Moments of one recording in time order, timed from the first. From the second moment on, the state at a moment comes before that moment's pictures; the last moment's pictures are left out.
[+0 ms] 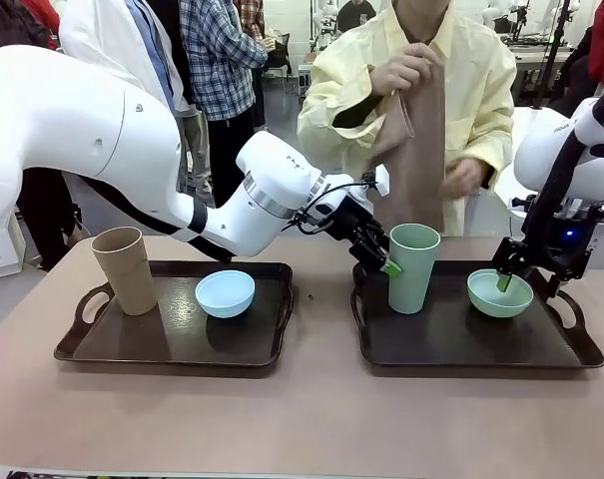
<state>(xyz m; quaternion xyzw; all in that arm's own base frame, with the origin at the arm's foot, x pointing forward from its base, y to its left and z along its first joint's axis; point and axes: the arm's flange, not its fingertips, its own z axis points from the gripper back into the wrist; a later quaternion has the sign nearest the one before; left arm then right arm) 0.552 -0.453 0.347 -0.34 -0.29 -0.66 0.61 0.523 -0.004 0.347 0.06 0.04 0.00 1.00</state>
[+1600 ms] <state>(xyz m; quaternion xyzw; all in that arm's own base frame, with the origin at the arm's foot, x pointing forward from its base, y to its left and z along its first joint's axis) 0.559 -0.481 0.339 -0.34 -0.30 -0.67 0.59 0.523 -0.004 0.340 0.06 0.05 0.00 1.00</state>
